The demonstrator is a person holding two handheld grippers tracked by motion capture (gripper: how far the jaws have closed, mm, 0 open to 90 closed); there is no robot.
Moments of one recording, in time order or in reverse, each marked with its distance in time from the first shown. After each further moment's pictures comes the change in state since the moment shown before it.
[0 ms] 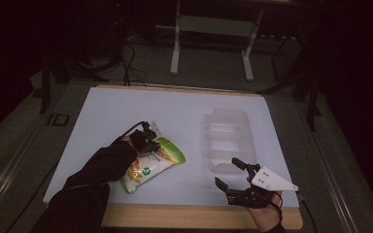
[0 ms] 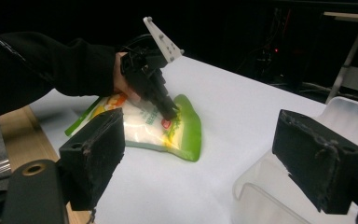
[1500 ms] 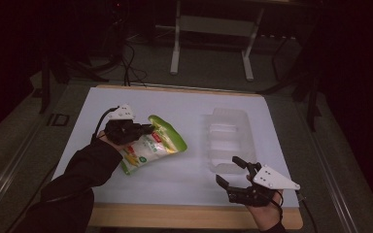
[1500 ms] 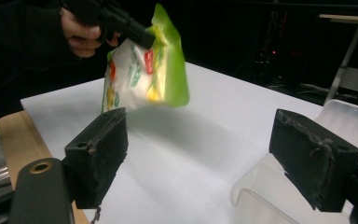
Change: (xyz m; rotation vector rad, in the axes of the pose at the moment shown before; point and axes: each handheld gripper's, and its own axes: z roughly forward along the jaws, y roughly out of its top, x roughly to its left) left arm -0.015 -0.005 -0.126 -0.537 -0.031 -0.086; right arm -0.002 0.004 -0.001 -0.016 -0.006 0.014
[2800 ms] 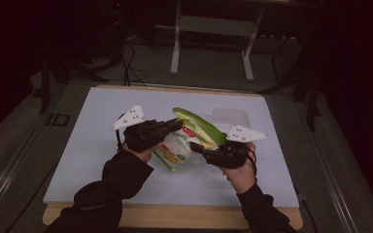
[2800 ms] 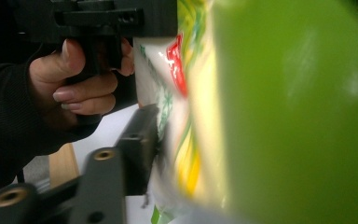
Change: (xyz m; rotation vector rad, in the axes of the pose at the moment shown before) left arm -0.070 0.034 0.011 -0.425 -0.150 -0.068; right arm -0.016 0.067 0.086 0.046 0.247 0.068
